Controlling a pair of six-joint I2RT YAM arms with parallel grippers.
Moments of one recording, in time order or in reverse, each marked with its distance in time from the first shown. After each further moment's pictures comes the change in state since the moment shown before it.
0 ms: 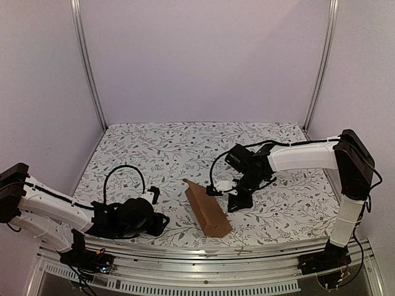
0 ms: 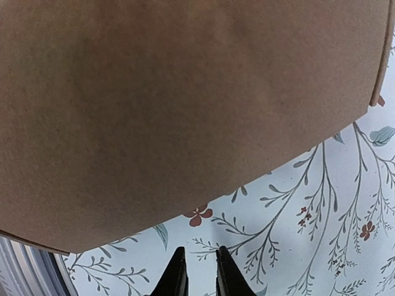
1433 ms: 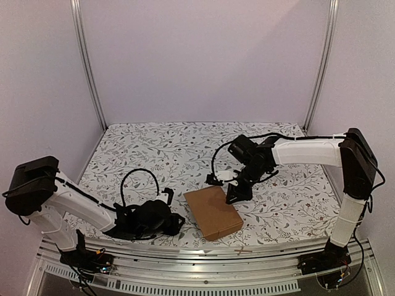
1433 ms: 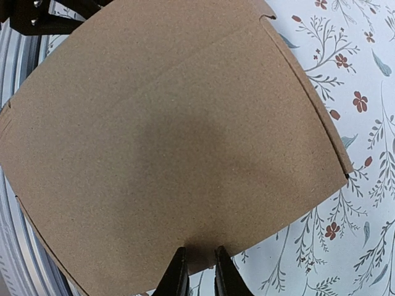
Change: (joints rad) left arm -0.024 0.292 0.113 0.195 0.014 -0.078; right arm -0.044 -0.020 0.051 -0.006 -0.023 0.015
